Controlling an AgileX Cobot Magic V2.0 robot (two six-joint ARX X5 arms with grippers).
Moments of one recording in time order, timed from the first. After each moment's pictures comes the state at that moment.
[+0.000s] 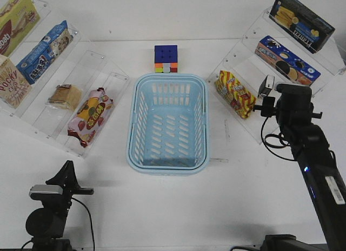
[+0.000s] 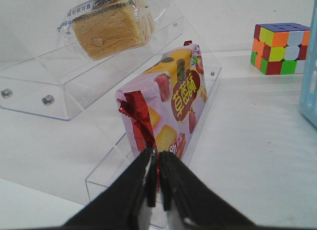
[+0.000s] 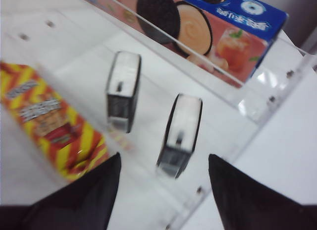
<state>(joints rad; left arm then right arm) -0.05 0.01 0.03 0.07 -0.03 0.04 -0.01 1.35 1.23 -0.53 0.26 0.12</state>
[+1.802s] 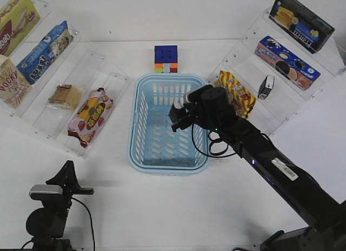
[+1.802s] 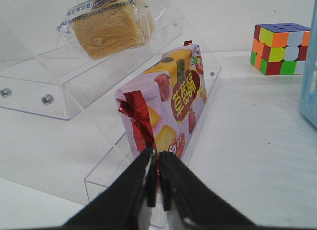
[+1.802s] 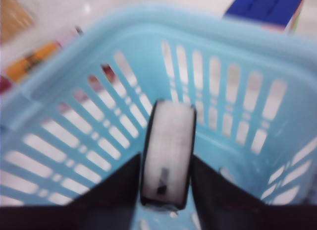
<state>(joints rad) -0.05 0.01 0.03 0.07 -0.03 0.02 0.51 1.53 1.32 -0.36 -0.21 0.13</state>
